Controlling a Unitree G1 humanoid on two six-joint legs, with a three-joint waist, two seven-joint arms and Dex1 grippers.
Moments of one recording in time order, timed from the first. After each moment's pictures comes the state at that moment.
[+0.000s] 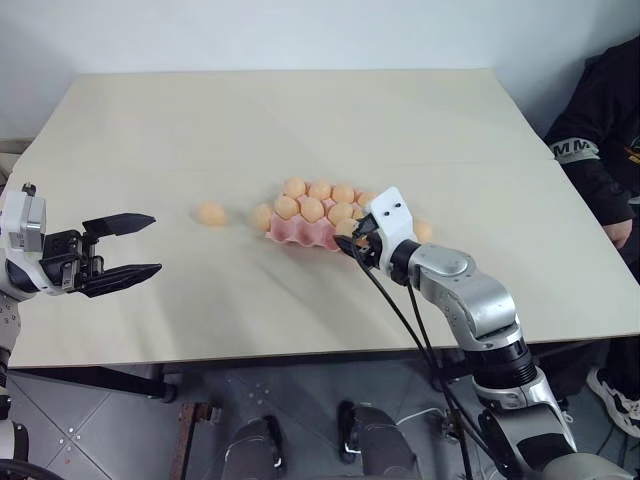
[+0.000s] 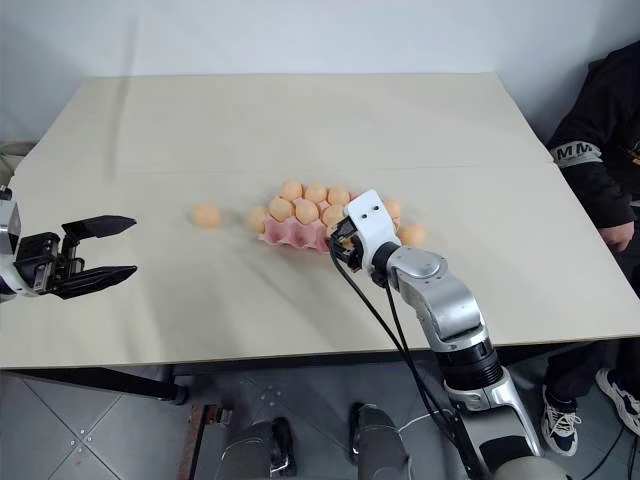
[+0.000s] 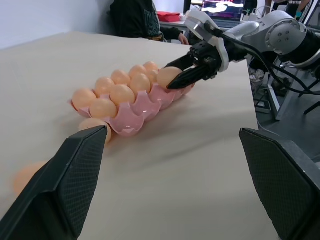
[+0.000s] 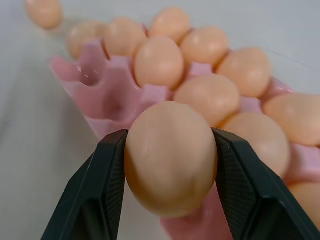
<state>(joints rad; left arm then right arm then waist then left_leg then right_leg) -0.46 1.06 0.08 0.60 -0.91 -0.03 -1.50 -0.60 -0.31 0.18 -0.18 0.22 0.80 0.39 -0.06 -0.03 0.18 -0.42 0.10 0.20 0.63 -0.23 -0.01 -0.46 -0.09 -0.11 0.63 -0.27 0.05</state>
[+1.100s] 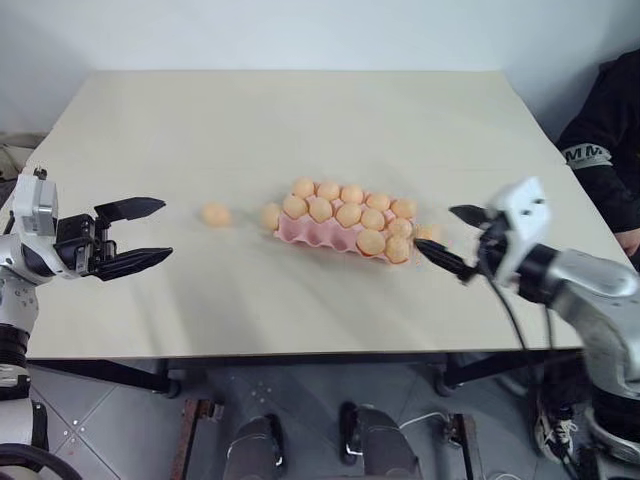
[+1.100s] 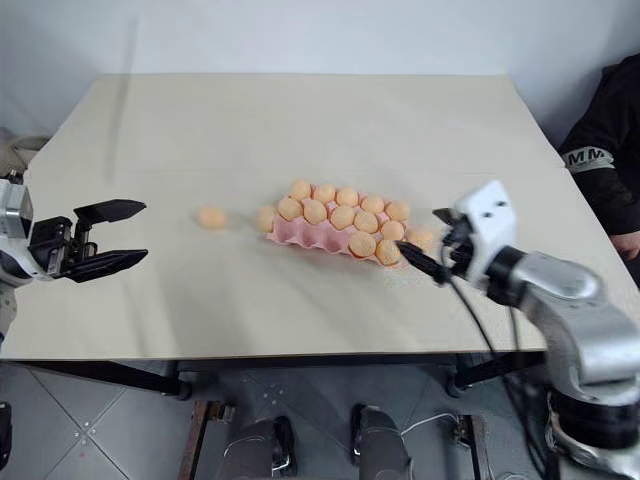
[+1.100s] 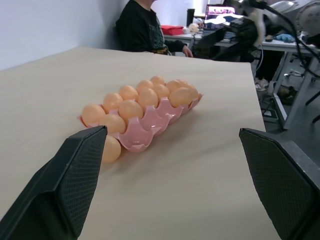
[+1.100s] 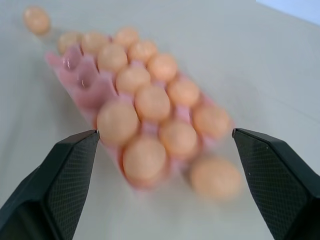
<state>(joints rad) -0.59 1.00 0.05 0.68 -0.87 -0.03 -1.50 -0.22 -0.75 -0.40 -0.55 0.52 0.87 0.74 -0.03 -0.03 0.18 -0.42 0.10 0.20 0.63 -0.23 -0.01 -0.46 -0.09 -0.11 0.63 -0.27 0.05</state>
